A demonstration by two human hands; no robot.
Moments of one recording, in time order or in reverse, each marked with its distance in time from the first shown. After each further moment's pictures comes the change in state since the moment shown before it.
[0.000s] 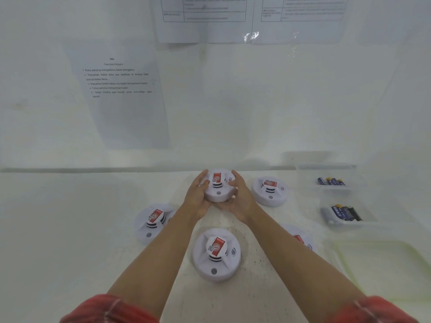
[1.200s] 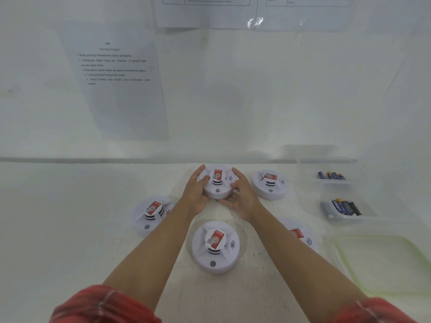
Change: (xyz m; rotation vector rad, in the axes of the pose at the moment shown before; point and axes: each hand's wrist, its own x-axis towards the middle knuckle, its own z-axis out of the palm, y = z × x) left_hand -0.006 -0.001 -0.001 0.062 0.025 0.019; right_hand -0.015 0.002 -0.005 -0.125 0.048 -0.045
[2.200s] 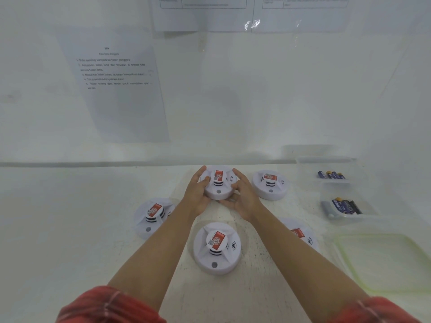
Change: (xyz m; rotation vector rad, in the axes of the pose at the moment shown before) left_hand -0.002 0.002 0.004 -0.022 0.001 -0.013; right_hand 0.000 -0.001 0.000 0.024 0.032 0.008
